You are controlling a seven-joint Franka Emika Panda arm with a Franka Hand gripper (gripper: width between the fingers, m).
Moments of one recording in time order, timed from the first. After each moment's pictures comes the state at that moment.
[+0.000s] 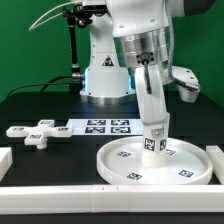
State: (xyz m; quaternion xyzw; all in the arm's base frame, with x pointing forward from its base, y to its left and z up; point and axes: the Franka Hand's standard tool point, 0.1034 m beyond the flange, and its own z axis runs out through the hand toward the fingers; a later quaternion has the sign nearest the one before) arm 0.561 0.052 0.068 -0.63 0.77 0.08 0.06
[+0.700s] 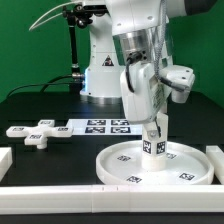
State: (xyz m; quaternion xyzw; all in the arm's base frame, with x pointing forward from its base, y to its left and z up) arm 0.568 0.052 0.070 -0.57 0.82 0.07 0.07
